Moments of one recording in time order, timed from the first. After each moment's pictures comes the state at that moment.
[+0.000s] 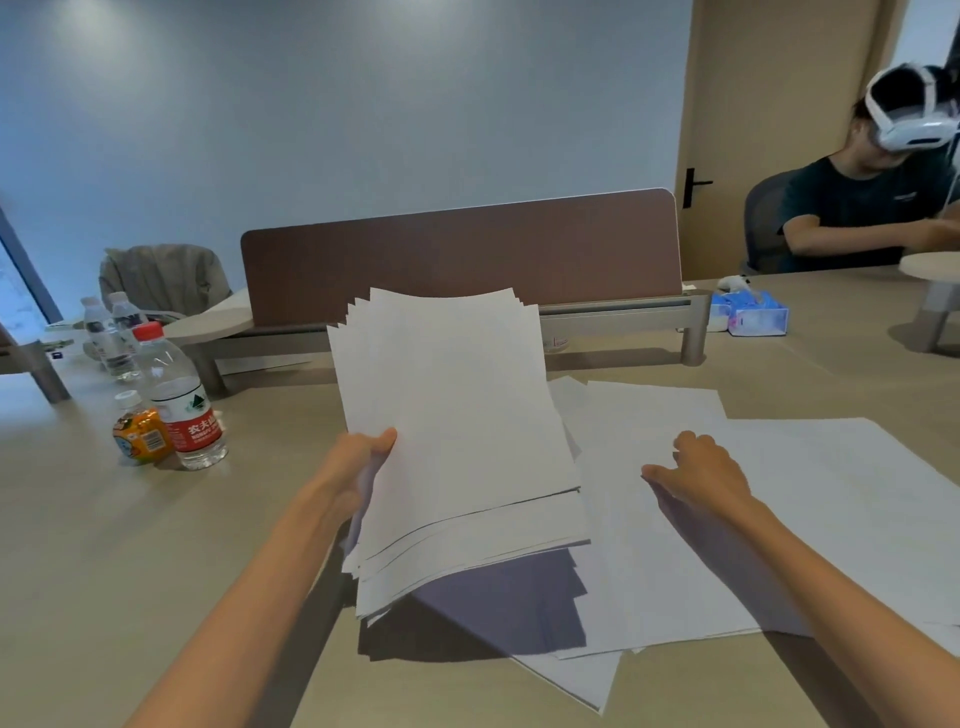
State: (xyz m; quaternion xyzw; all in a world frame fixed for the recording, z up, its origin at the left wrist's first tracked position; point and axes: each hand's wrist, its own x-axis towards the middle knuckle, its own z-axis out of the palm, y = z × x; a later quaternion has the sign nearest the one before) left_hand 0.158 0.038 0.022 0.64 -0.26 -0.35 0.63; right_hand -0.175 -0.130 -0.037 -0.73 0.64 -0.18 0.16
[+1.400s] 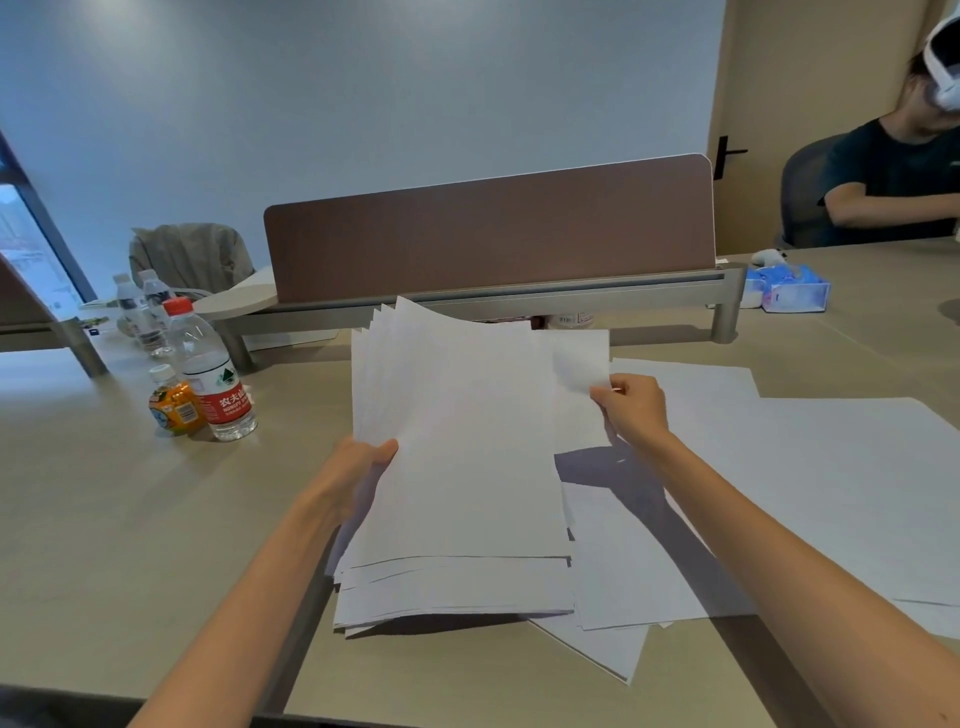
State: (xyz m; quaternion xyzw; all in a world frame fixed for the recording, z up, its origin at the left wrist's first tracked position) left_hand 0.189 0.062 -0.010 0.69 -0.28 -0.33 0.59; right_hand -0.075 -0.111 -0.003 -0.64 0.49 -0.43 0.40
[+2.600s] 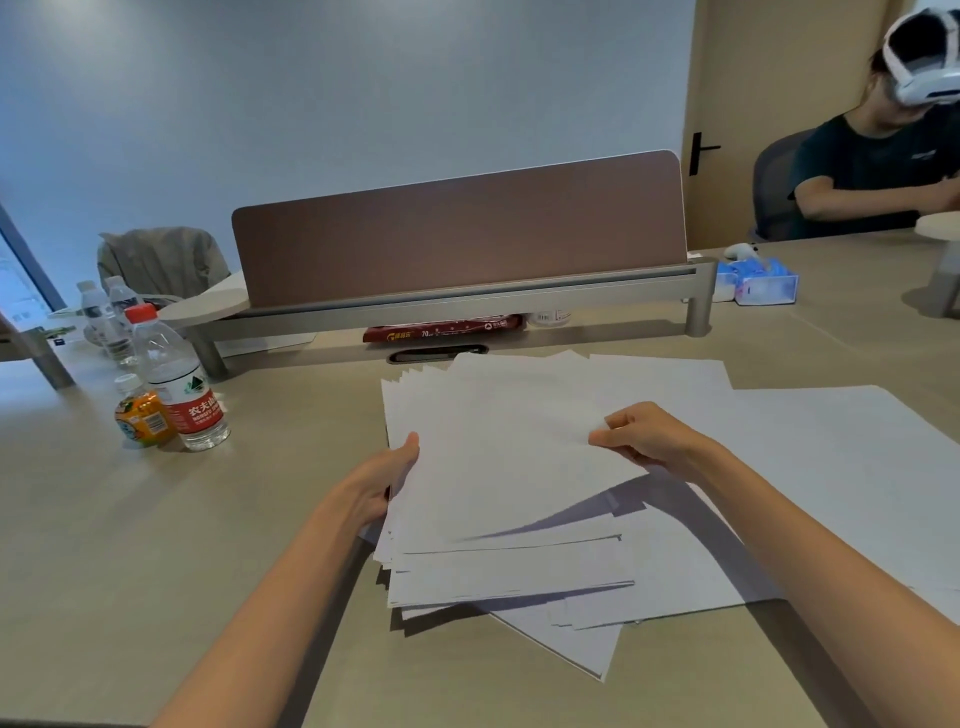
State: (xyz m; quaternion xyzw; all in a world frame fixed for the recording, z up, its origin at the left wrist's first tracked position) left_hand 0.137 0.033 -0.007 0.68 -0.23 -0.49 0.50; right_hand -0.137 -0.114 -0.011 -0.72 0.42 -0.23 0.51
